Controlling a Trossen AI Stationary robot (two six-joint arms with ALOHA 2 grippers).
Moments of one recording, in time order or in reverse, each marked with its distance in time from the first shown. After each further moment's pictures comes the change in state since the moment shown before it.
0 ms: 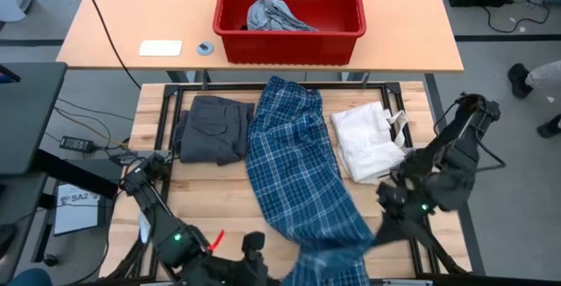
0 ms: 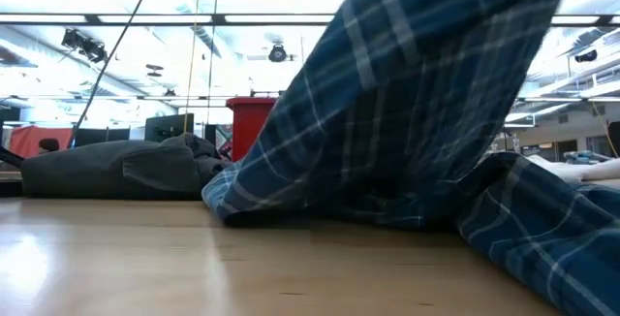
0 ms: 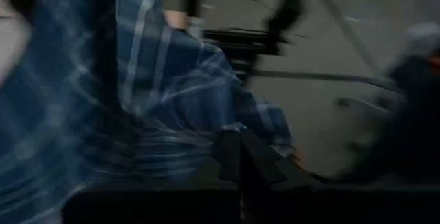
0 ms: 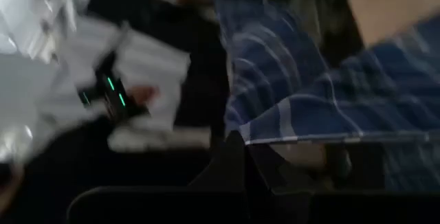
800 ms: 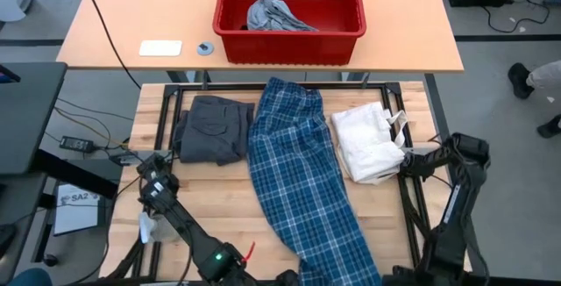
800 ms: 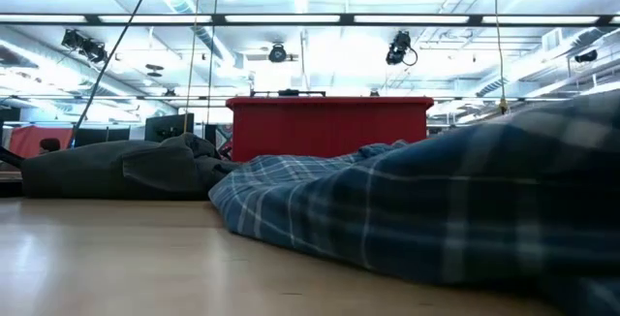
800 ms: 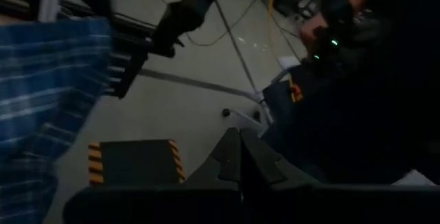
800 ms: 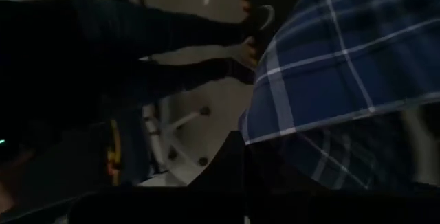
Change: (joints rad) left arm 0.047 0.187 -0.004 0.459 0.359 -0.173; right arm 0.357 0.546 0.000 0.077 -0.143 0.193
